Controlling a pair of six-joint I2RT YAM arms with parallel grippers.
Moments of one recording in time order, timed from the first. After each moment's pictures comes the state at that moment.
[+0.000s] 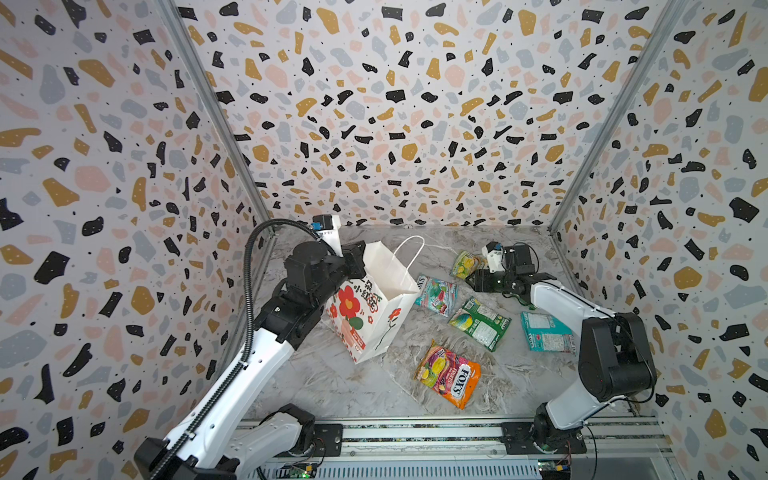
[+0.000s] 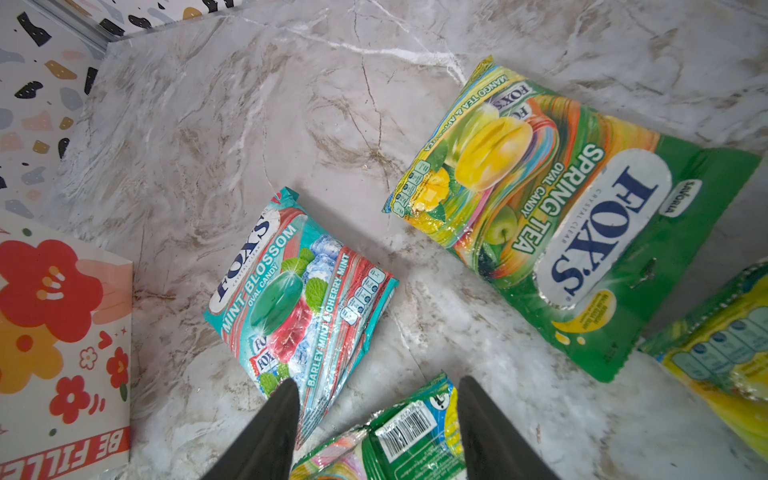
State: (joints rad) left arm -0.44 1.08 1.15 -0.25 0.06 -0.47; right arm 0.19 1.61 1.05 -0.25 -0.37 0.16
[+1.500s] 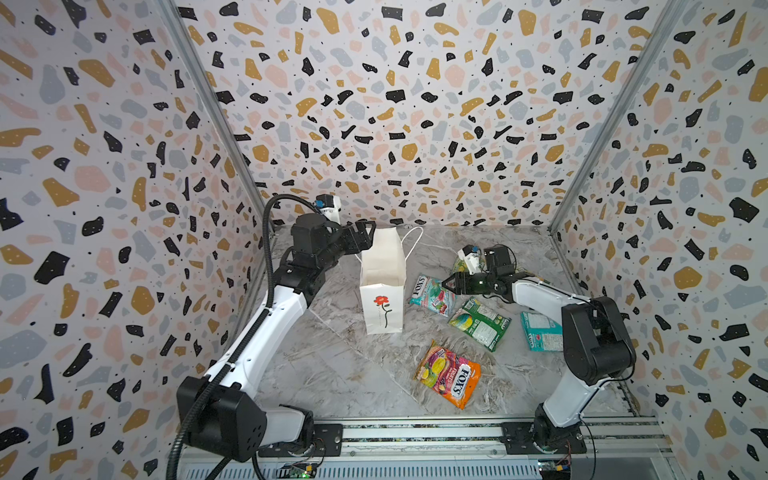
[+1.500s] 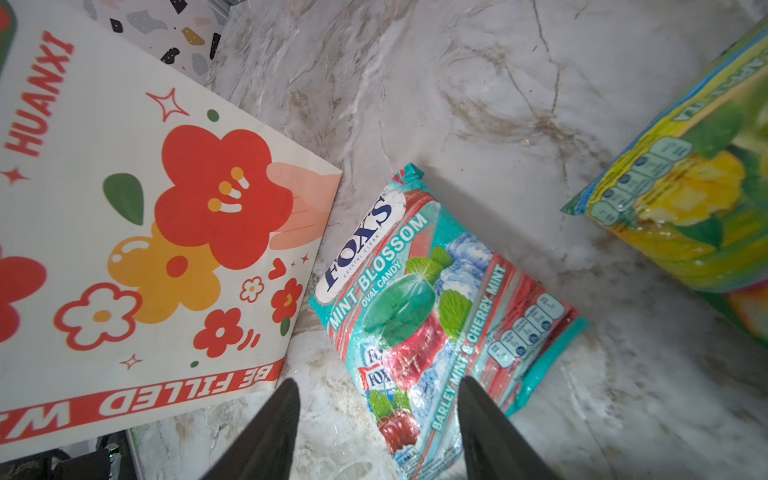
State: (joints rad) left arm -0.25 1.32 1.26 -0.19 0.22 -0.40; right arm 0.29 1.74 1.10 -0.15 -0.58 0.24
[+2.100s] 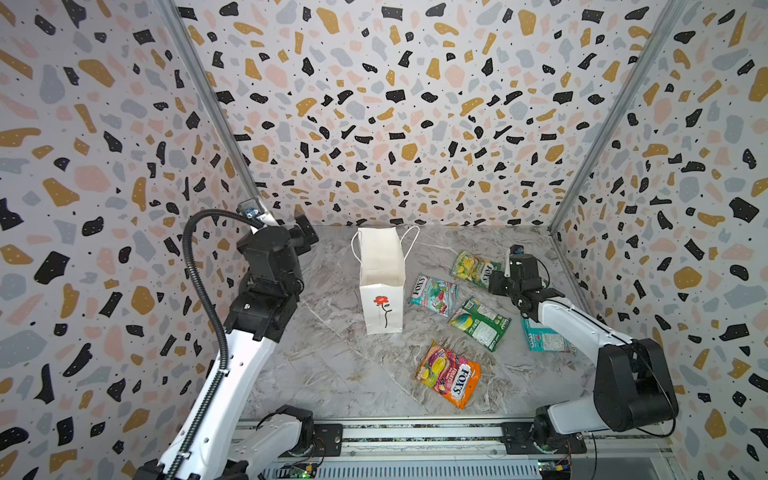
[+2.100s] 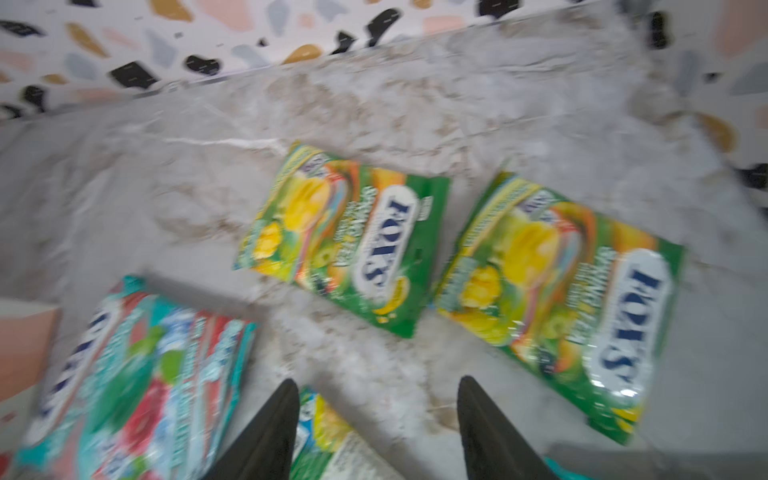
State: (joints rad) left arm -0.25 1.01 1.20 -0.29 -0.68 -0.26; right arm 0.20 1.43 0.86 -0.13 0.21 0.27
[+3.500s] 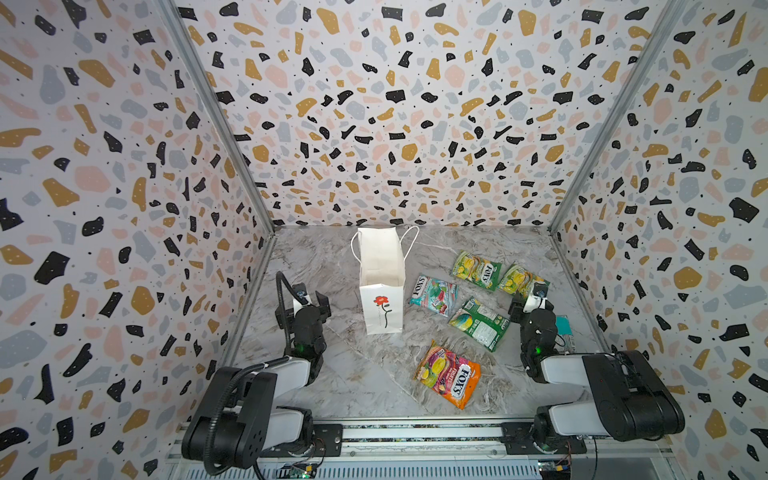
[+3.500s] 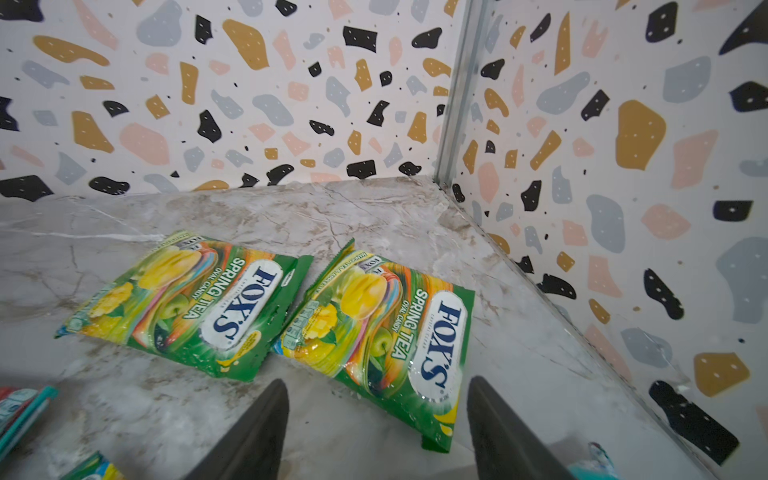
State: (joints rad) left arm -0.13 1.31 0.23 0.85 -0.54 0.00; right arm 0.14 1.39 0.21 1.04 0.37 -0.01
